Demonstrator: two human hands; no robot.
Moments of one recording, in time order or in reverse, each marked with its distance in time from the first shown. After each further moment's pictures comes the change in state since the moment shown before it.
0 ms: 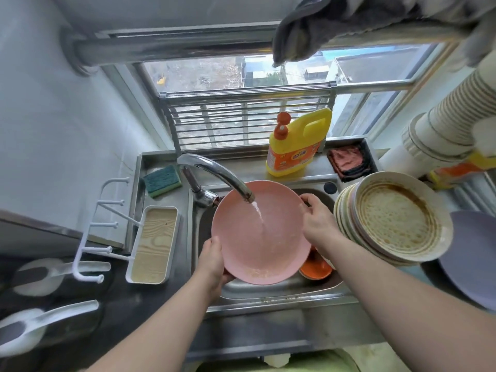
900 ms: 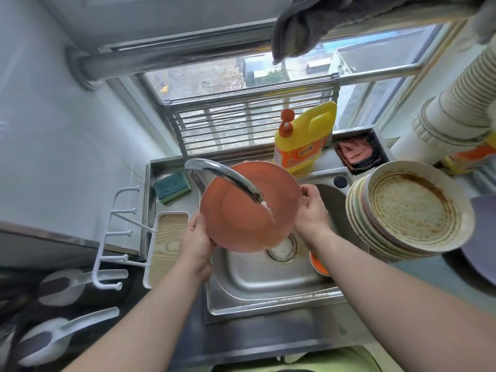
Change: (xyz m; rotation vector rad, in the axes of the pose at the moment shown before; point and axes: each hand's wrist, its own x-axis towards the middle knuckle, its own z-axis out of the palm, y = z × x) left_hand 0.011 0.056 -0.030 -0.113 0.018 0.287; right_hand -0.010 -0.028 0.039 0.328 0.100 0.004
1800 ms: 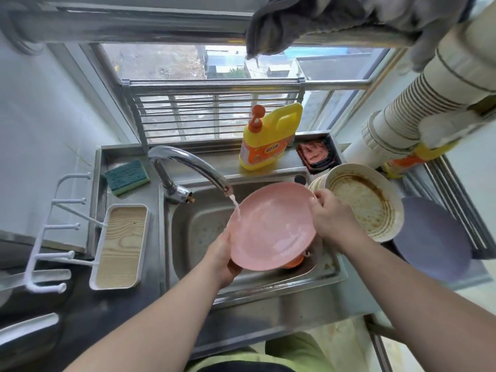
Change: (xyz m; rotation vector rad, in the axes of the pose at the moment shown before) left_hand -0.037 -0.062 0.085 -0.116 -0.324 -0.518; right_hand -0.023 -0.020 -0.114 -0.671 0.036 -0.022
